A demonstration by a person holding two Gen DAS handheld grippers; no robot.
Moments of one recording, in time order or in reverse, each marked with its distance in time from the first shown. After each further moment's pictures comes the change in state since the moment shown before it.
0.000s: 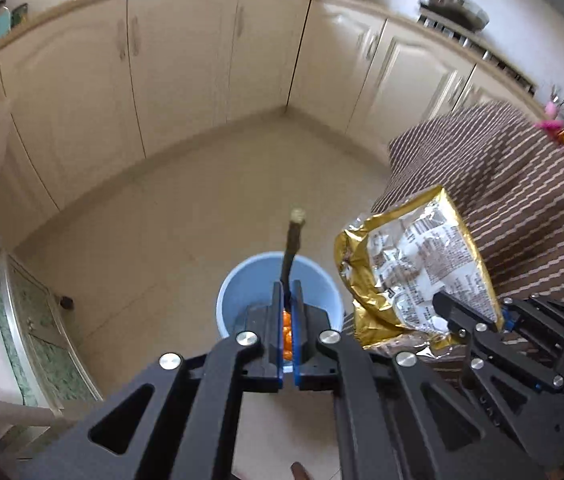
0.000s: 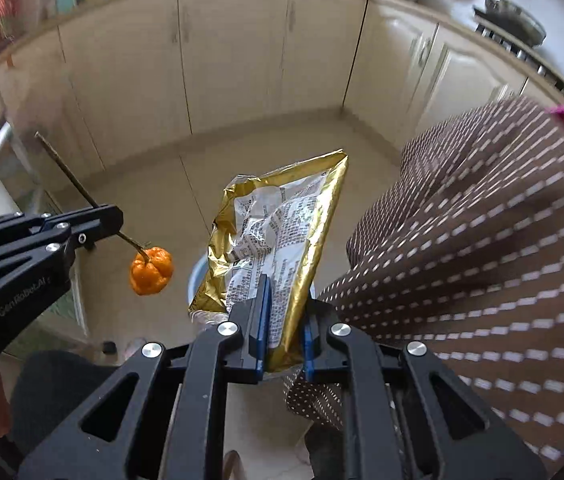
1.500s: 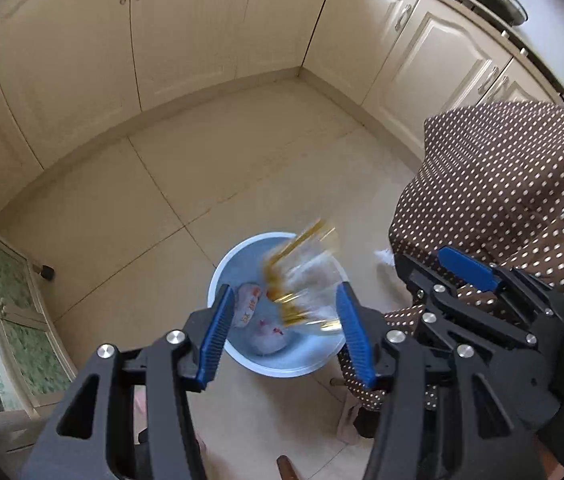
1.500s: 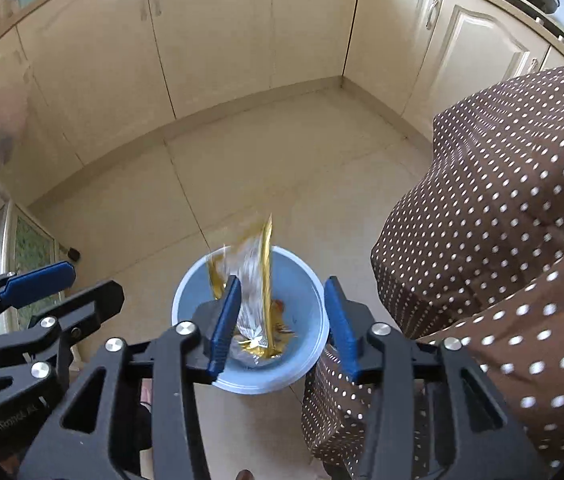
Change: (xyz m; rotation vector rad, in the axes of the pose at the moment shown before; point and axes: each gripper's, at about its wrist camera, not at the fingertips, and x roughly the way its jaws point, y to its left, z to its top) left arm 0.068 0.023 0.024 -0.092 0.112 -0.019; right arm 0.098 0.002 0.059 0.053 0.039 0.000
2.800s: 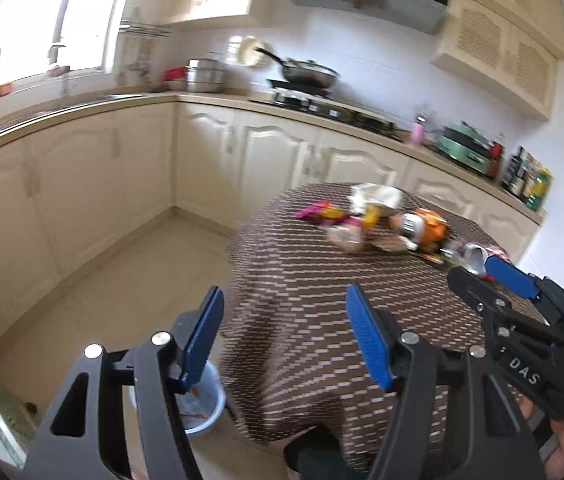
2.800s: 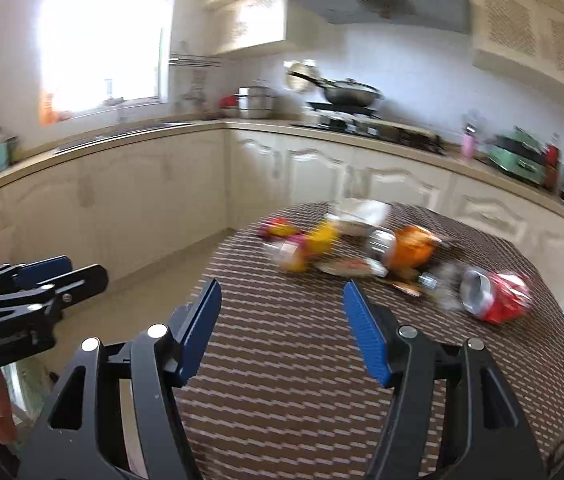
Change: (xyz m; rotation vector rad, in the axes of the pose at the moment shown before) left arm -0.260 -0.217 -0.058 0.381 -0.403 -0.292; right arm -0.351 -0.165 -0.121 0.282 -0.519 -0.295
